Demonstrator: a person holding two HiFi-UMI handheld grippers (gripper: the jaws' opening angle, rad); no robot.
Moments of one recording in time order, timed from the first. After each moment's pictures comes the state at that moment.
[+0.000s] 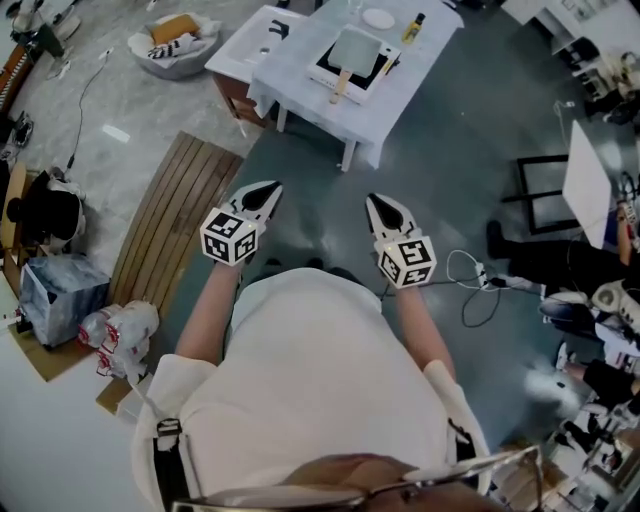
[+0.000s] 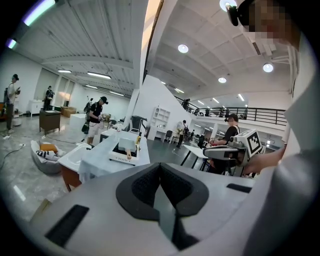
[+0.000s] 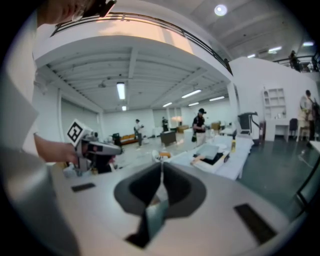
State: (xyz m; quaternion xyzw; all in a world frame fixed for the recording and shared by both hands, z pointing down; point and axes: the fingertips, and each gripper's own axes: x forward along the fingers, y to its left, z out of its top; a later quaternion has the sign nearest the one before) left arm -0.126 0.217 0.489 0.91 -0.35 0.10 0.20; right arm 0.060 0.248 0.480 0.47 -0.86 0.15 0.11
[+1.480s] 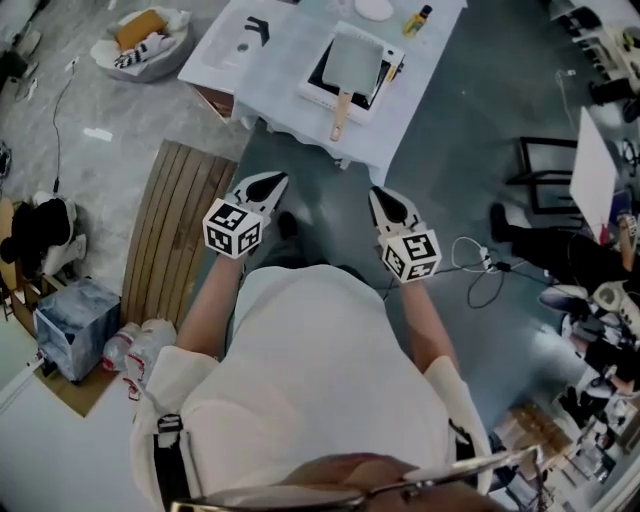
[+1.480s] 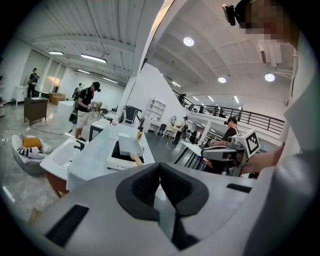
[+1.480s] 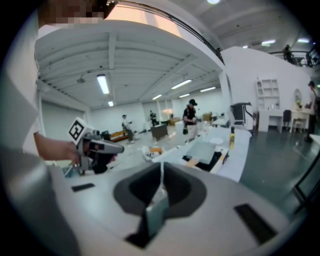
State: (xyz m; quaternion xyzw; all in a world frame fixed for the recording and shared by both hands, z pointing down) left arm -0.123 0.006 0.525 0.92 -0.28 0.12 0.25; right arm 0.050 0.057 0.514 0.51 -0.83 0.20 0.14
